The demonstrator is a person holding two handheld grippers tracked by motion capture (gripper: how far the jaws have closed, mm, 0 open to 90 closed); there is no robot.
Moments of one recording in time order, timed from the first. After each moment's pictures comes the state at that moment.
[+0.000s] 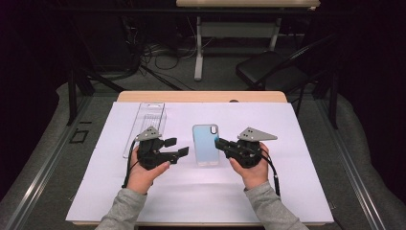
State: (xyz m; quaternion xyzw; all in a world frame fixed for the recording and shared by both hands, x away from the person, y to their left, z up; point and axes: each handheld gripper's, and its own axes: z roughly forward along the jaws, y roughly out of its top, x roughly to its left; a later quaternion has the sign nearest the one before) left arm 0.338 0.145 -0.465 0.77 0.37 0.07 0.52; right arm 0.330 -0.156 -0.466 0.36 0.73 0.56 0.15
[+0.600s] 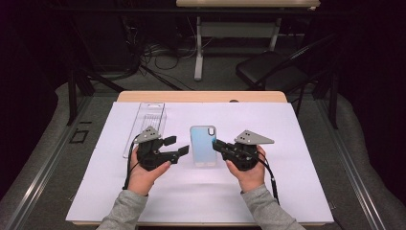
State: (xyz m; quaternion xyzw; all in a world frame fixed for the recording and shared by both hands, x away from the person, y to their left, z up) left arm 0.331 0.143 -0.459 0.76 0.36 0.10 0.53; right arm 0.324 -0.147 -0.471 0.37 0.72 0.56 0.16
